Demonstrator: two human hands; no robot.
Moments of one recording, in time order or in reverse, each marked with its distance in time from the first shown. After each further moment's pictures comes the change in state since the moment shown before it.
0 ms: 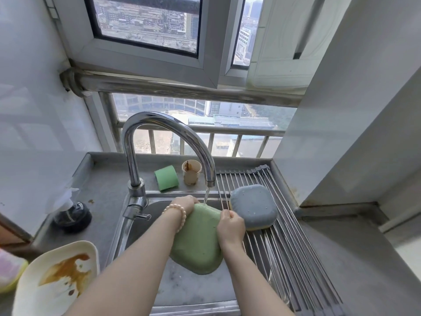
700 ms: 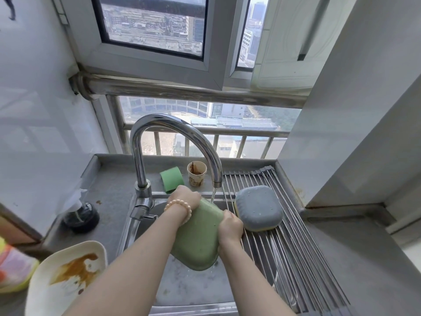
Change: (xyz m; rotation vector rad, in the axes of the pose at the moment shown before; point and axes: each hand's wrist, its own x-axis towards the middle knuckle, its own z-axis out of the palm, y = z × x) left_hand 0.009 -0.003 -0.011 -0.045 0.199 0.062; right_hand -0.004 -0.003 0.025 0.303 -0.004 0.212
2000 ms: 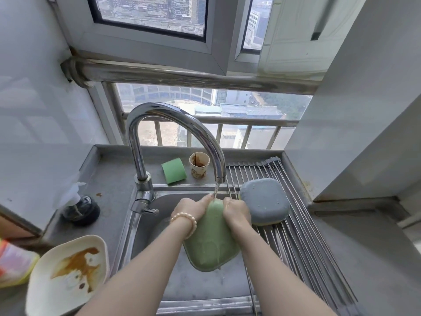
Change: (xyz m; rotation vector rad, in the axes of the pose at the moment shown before) left_hand -0.004 -0.023 0.036 -0.132 -0.079 -0.126; right_hand 0.048 -0.015 -0.008 -0.781 -0.170 -0.104
